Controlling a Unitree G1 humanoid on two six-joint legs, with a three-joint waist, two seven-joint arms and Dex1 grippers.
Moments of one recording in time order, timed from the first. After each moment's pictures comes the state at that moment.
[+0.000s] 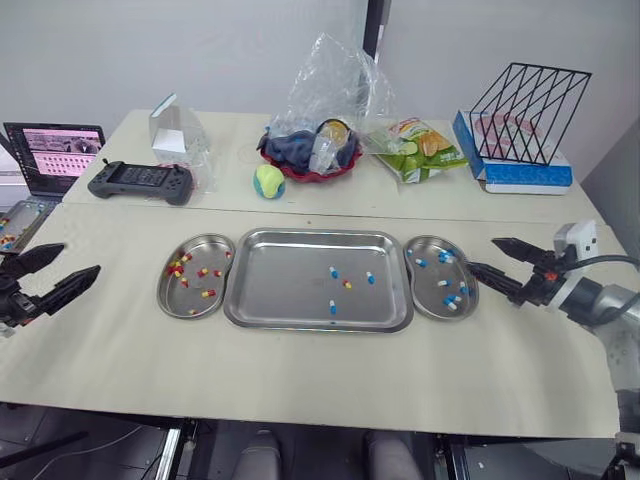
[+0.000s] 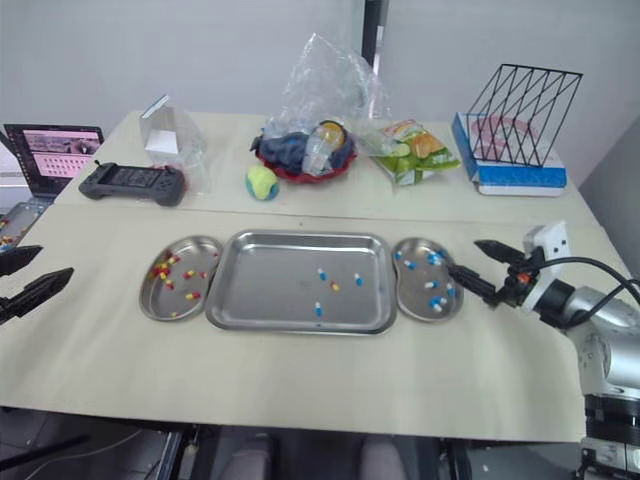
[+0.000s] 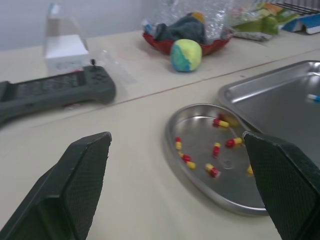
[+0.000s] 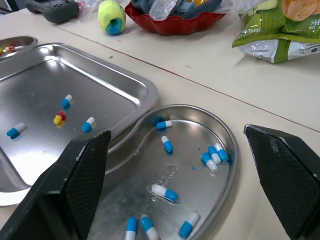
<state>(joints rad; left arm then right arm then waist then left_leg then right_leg) -0.17 0.94 0.60 0.48 -0.56 0.16 -1.30 -0.25 -0.75 -0.33 0.04 0.57 0.41 0.96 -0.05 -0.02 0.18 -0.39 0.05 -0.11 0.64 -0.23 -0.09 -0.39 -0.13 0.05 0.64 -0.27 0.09</state>
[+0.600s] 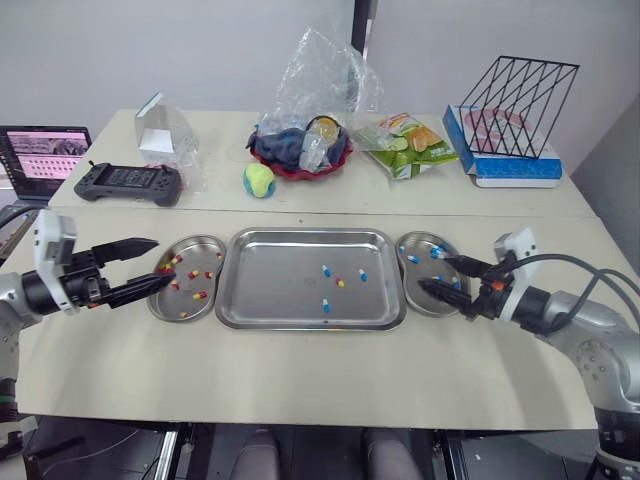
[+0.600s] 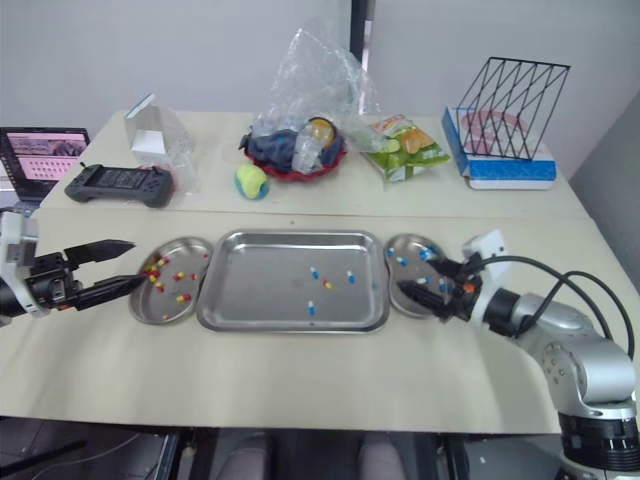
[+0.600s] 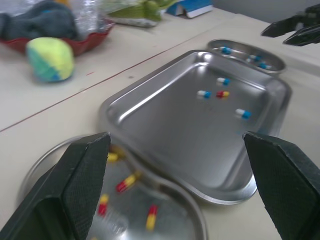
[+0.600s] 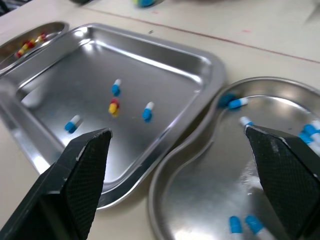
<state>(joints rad) -0.30 0.94 0.35 0.19 -0.59 0.35 -1.39 -0.23 -0.68 -0.17 -0.36 0.65 0.77 0.73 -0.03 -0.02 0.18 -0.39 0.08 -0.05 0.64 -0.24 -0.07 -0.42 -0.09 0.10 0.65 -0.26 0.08</state>
